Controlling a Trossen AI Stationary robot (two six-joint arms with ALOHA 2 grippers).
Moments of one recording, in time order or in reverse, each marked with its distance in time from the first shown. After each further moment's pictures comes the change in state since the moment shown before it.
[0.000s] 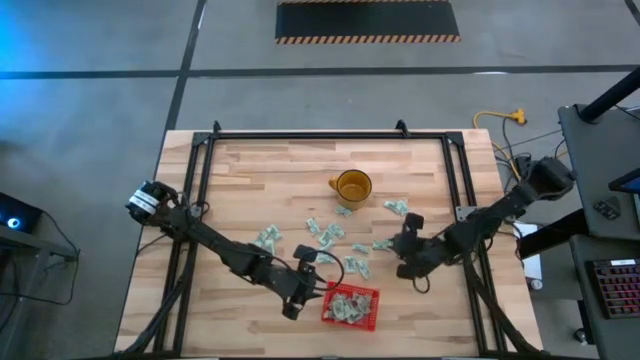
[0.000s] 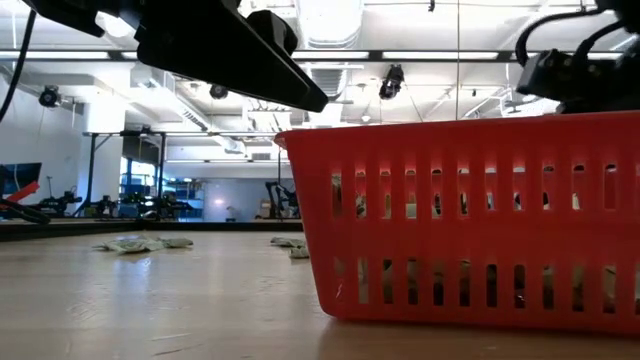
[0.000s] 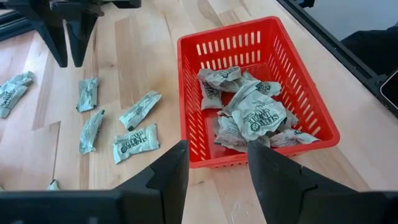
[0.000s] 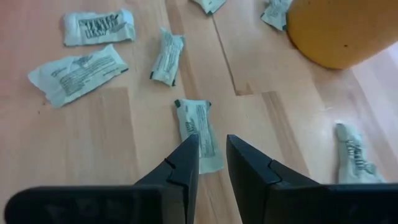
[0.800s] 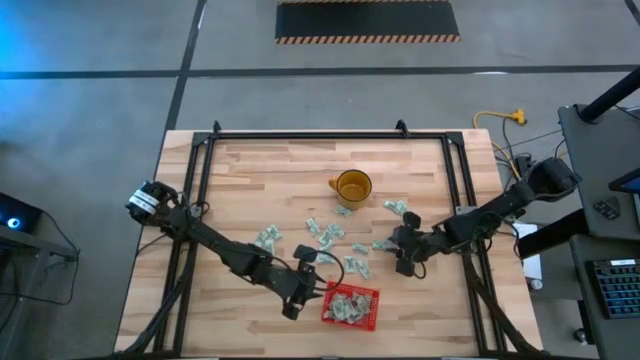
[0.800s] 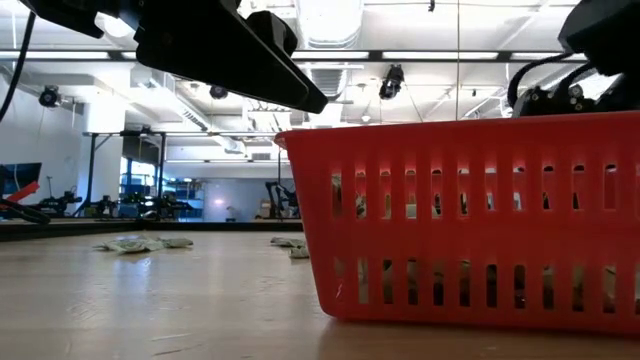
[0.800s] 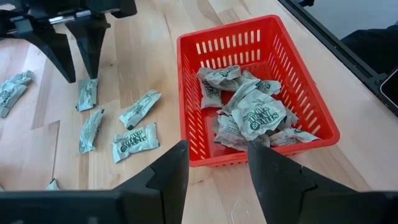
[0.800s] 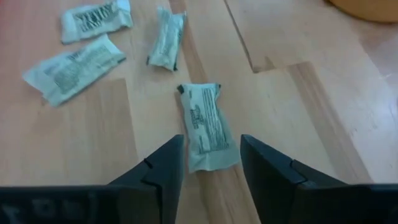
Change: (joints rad) left arm 0.000 0.000 0.000 -0.003 0.001 0.000; right arm -0.128 0.000 -0.142 0.258 -0.194 -0.006
